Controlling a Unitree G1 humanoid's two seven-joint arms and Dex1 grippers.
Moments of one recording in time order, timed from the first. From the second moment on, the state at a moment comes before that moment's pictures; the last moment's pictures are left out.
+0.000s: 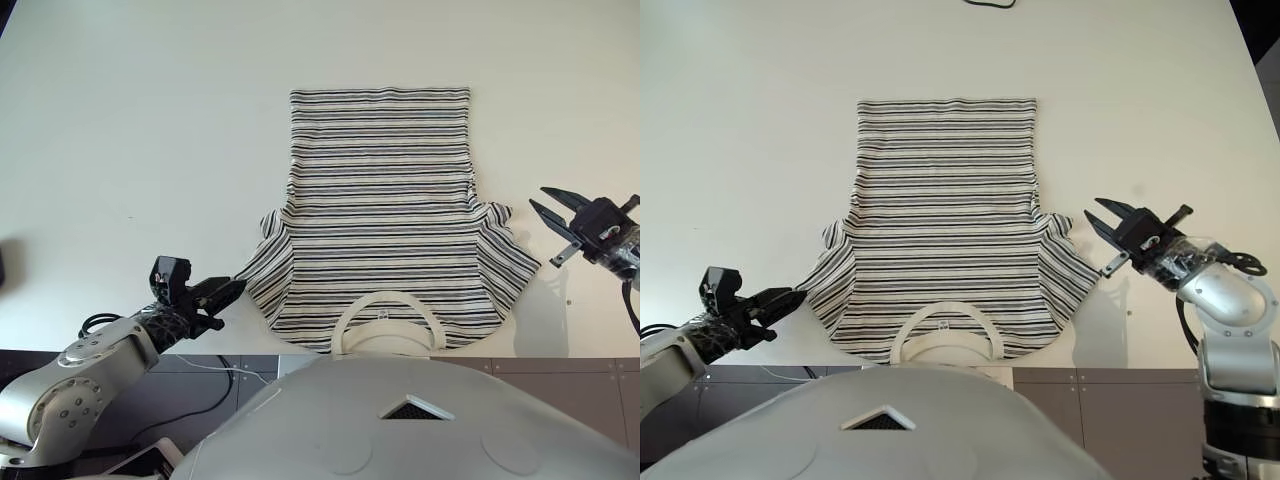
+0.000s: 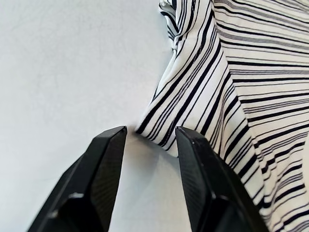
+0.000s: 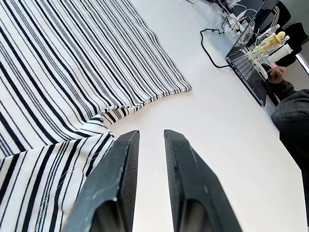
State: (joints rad) left arm 0.77 0.80 0.27 -0.61 -1.09 0.80 -0.19; right arm 0.39 -0.79 -0.21 -0.25 0.07 -0.11 0.71
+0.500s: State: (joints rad) left arm 0.65 0.71 0.27 -0.54 -1.09 0.91 -0.21; right arm 0.34 -0.79 -0.18 -0.23 0.04 -0.10 0.70
